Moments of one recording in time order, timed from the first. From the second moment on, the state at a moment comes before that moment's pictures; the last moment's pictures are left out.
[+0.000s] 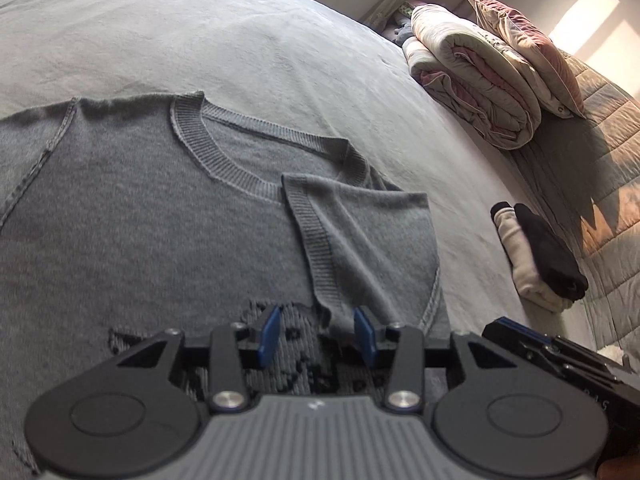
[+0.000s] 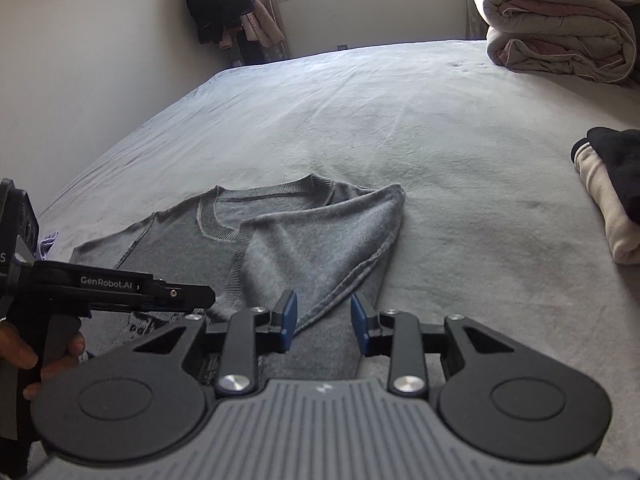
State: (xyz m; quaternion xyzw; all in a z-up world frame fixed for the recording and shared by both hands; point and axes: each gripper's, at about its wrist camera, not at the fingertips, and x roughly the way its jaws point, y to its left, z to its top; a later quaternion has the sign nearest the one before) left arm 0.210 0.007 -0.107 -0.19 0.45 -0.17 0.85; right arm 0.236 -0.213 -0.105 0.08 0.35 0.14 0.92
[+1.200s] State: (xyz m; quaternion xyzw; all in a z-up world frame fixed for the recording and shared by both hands) left arm 0.055 -0.041 -0.126 -0.24 0.53 -0.28 0.76; right arm 0.018 -0.196 -0.135 0.06 0.48 0.14 0.87
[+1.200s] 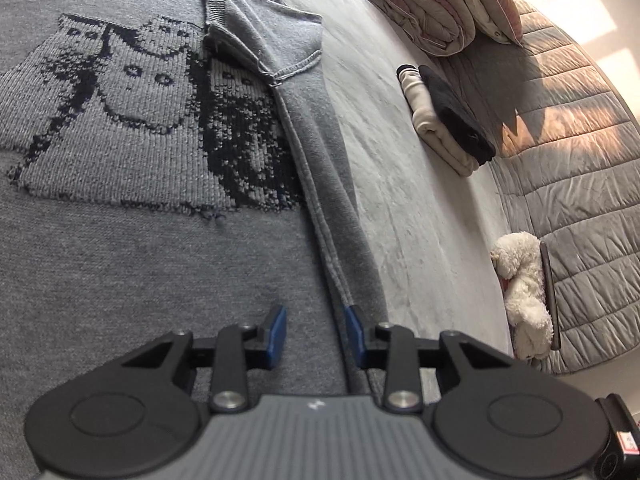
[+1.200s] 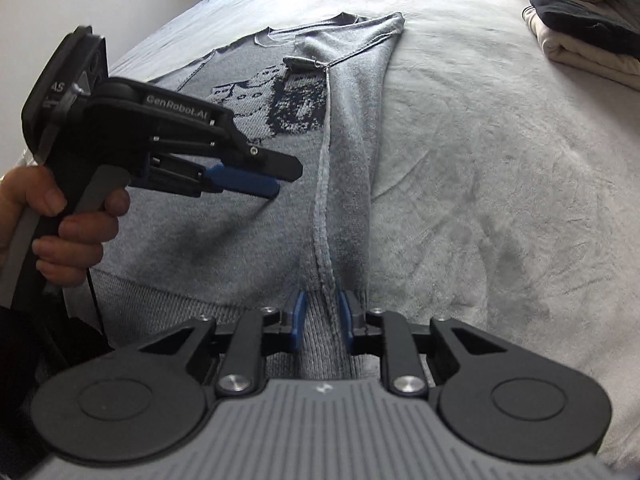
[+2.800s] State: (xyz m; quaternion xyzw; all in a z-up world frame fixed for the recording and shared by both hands) left arm 0.003 -0.012 -0.116 -0.17 0.54 -0.30 0.76; right arm 0.018 -0.214 -0.136 0.19 0.52 0.16 0.82
